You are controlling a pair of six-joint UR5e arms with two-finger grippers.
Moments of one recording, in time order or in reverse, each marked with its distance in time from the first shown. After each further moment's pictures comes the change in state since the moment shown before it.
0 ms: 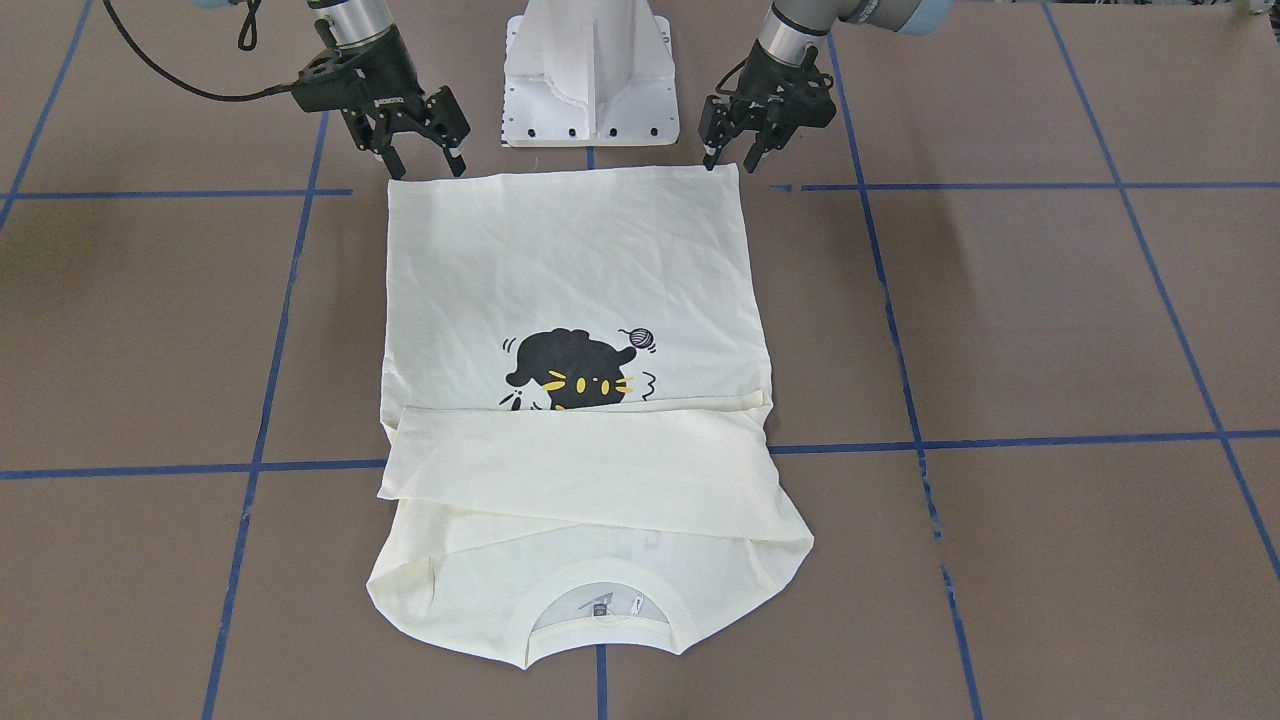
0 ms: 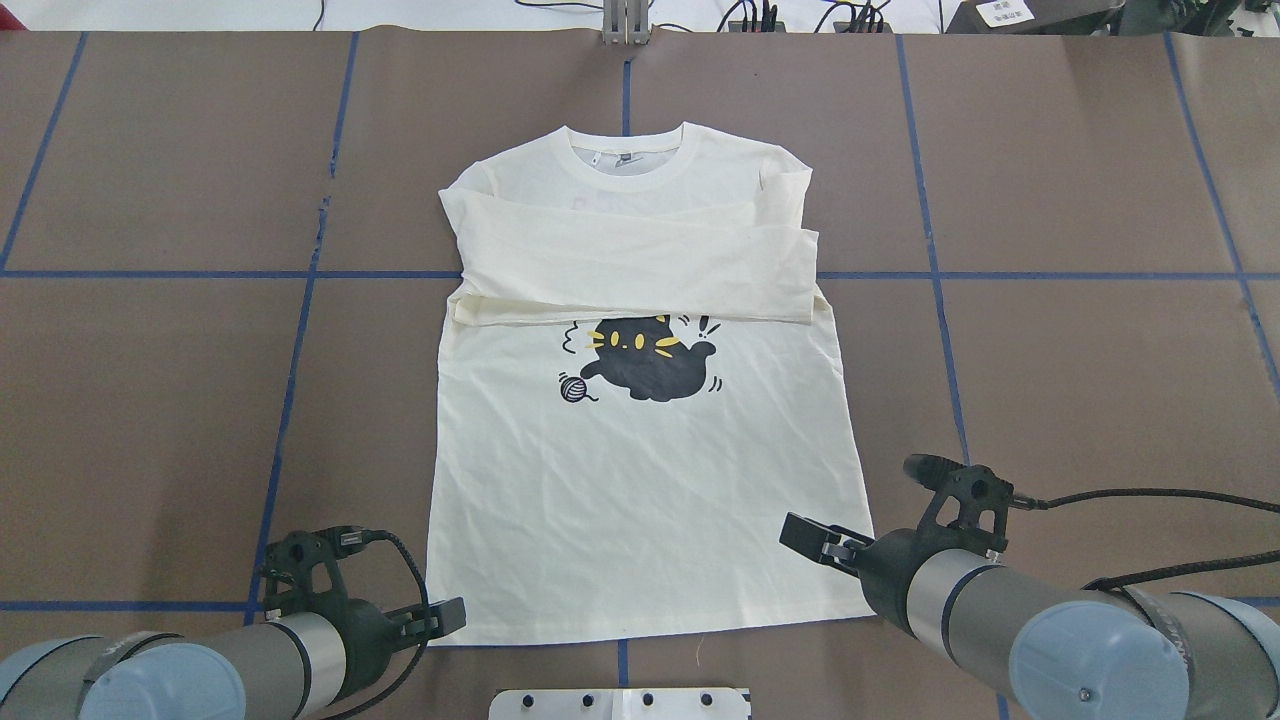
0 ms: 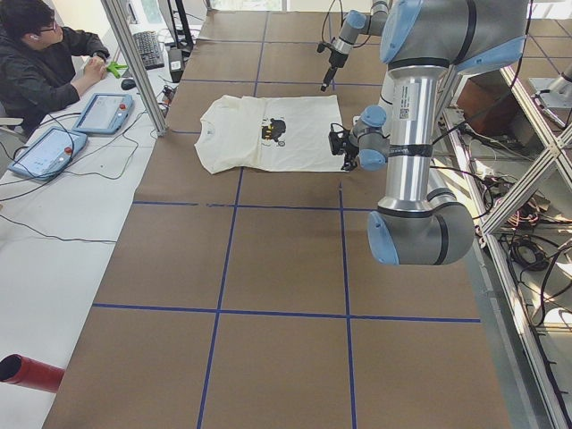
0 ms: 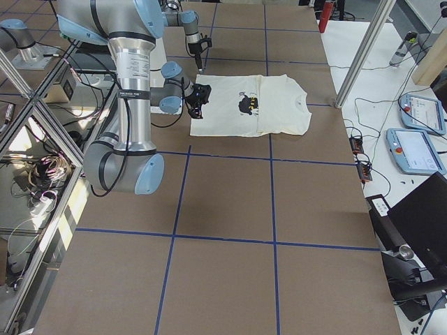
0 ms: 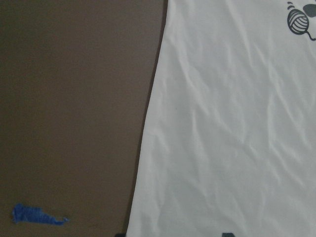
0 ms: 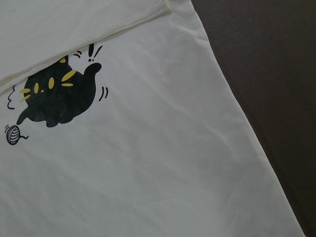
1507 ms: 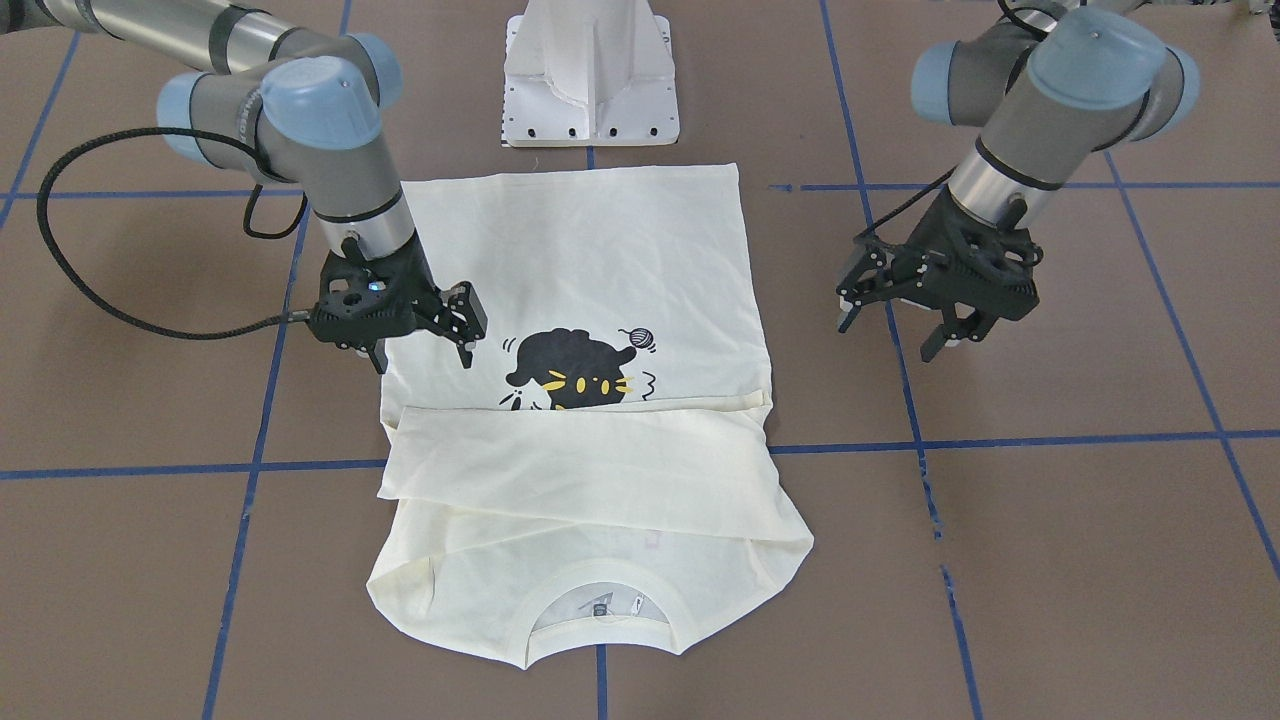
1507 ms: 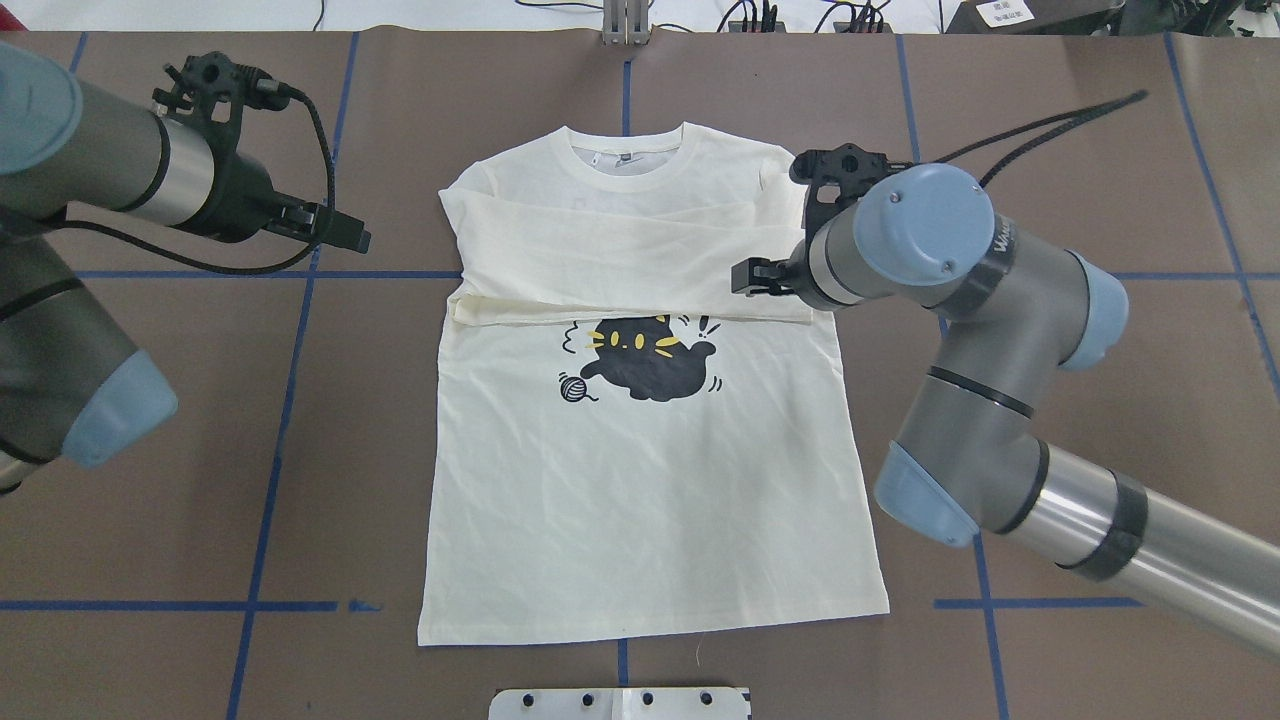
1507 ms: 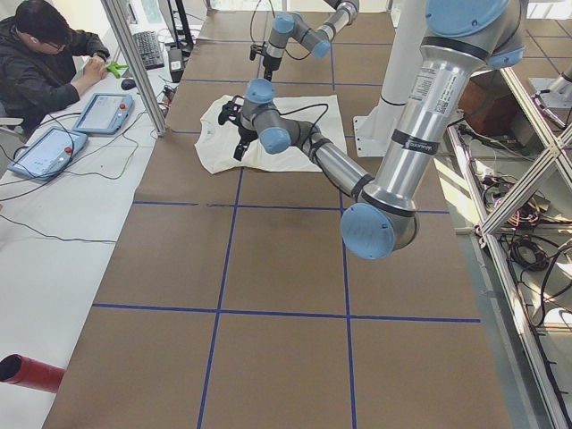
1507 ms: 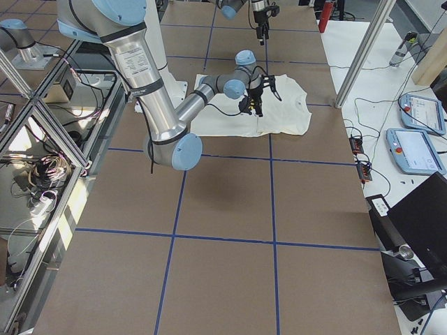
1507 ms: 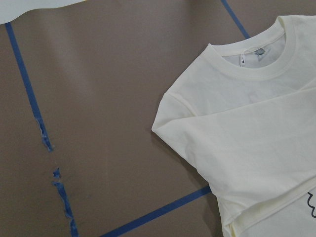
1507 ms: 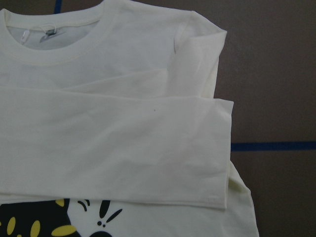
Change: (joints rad) left arm -0.787 -0.224 0.149 0.104 -0.607 0.845; right arm 0.500 0.424 -0.362 -0.198 0.443 -0.537
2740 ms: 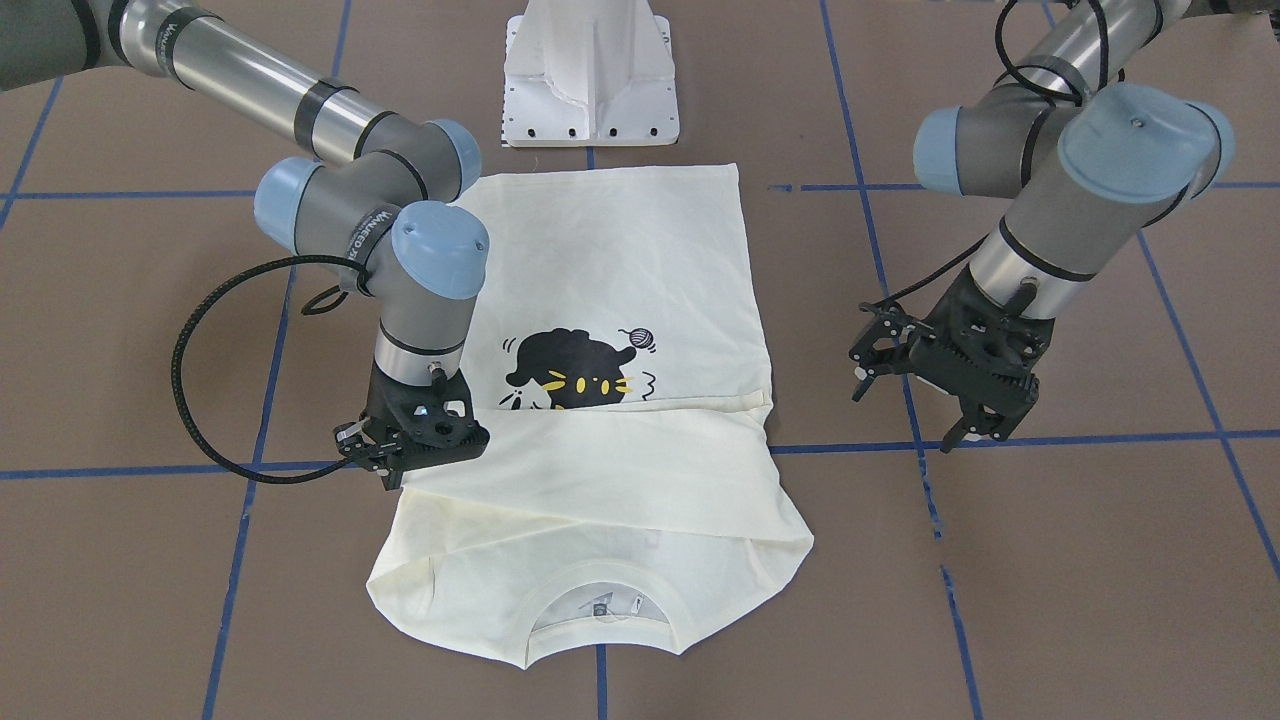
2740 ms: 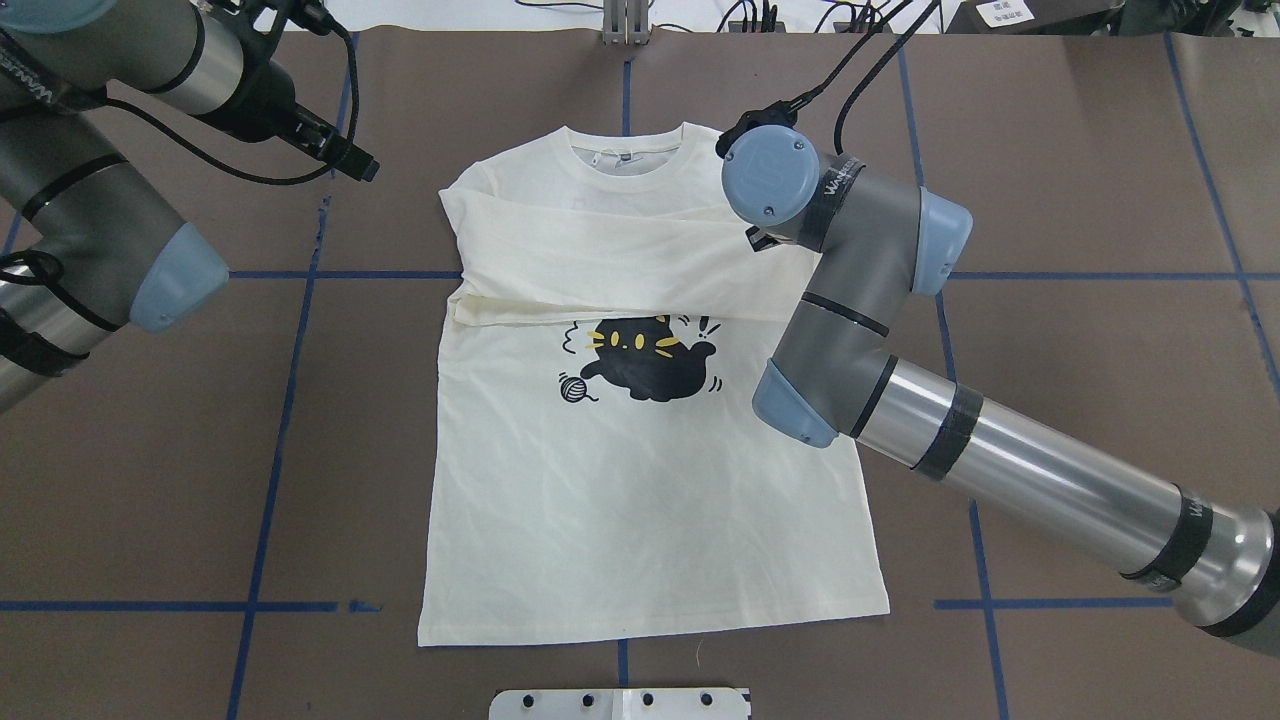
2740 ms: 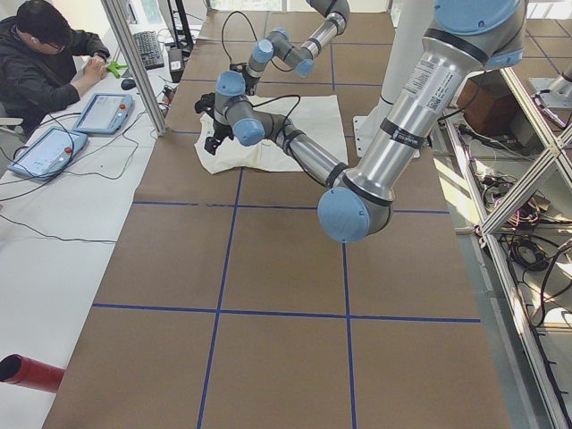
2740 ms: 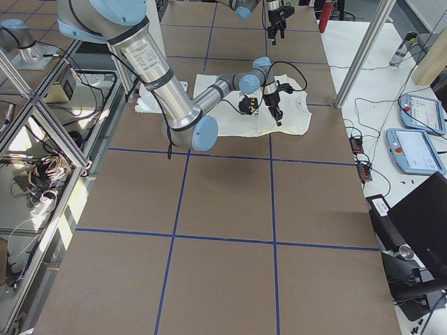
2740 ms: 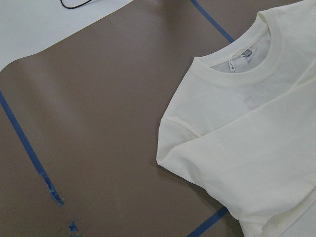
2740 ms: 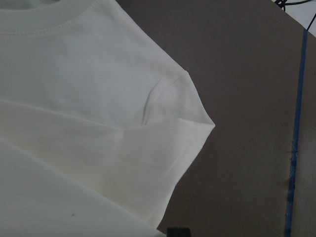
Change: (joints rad) left arm -0.150 -0.241 0.292 0.046 -0.107 0.504; right arm 0.059 0.316 -0.460 -0.209 -0.234 -0.579
